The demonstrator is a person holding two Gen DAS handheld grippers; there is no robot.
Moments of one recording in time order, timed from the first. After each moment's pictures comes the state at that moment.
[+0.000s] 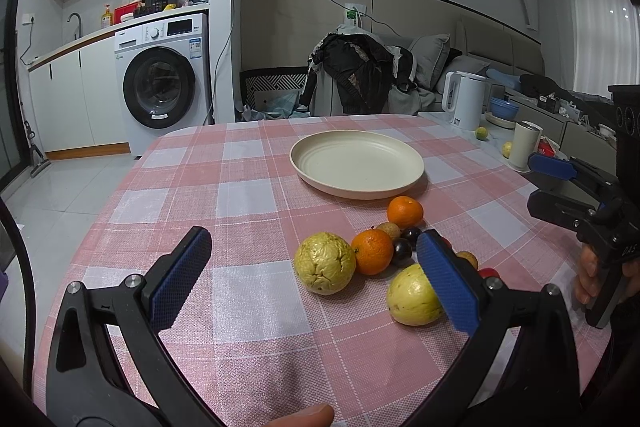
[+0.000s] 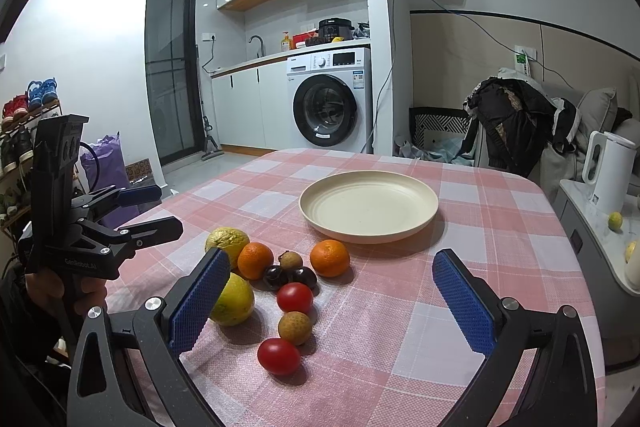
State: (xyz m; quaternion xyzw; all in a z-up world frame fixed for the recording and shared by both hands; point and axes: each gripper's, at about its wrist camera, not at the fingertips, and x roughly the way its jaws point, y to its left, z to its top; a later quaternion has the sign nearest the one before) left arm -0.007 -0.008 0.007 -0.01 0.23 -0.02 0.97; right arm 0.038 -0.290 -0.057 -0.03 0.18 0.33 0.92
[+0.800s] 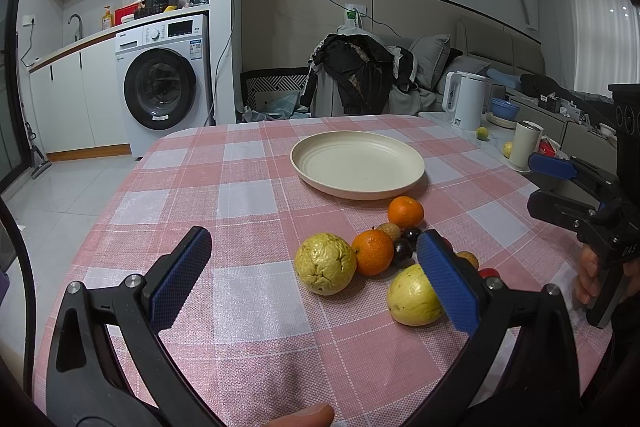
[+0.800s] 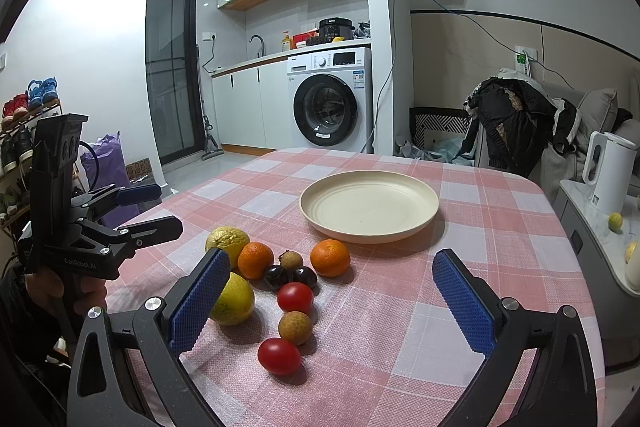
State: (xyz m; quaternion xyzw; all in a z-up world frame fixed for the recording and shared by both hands) left arm -0.008 -0.008 0.007 -0.01 0.23 -0.02 0.97; right arm 0.038 -0.289 -0.057 -0.03 0.18 0.33 0.92
